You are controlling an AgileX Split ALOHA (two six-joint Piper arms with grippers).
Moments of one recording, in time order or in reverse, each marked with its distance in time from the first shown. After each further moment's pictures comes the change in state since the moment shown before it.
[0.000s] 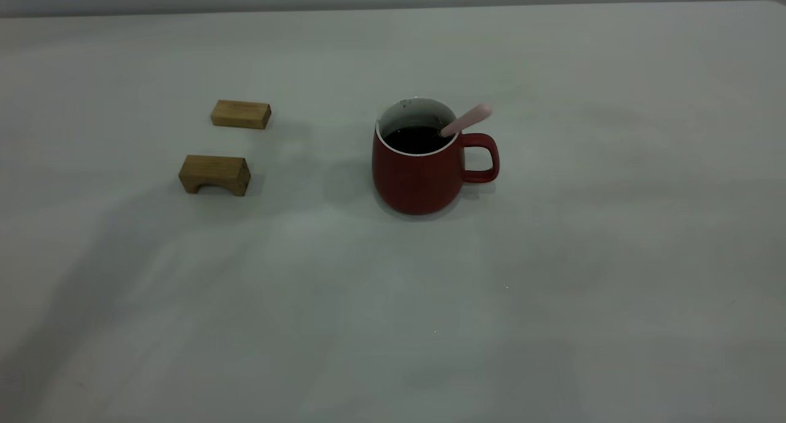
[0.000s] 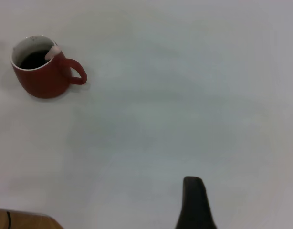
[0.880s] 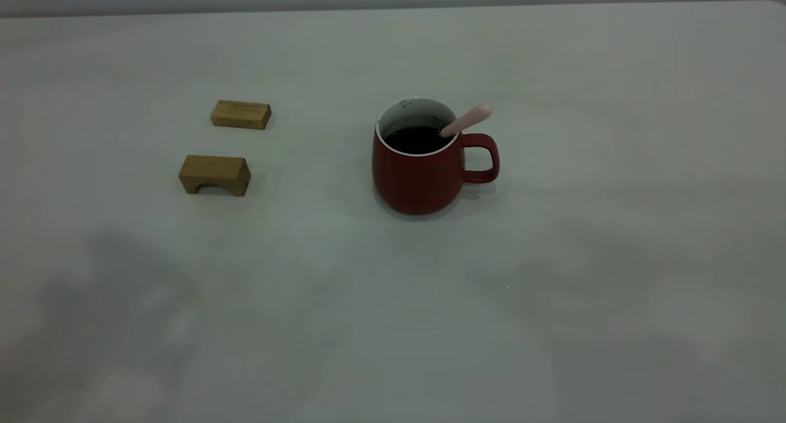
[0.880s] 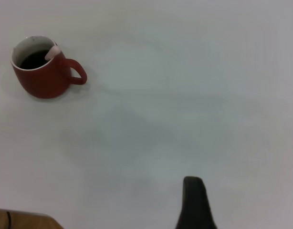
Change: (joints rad) left arm 0.000 -0.586 0.041 0.929 0.406 -0.209; right arm 0.000 0.000 0.000 0.000 0.000 0.000
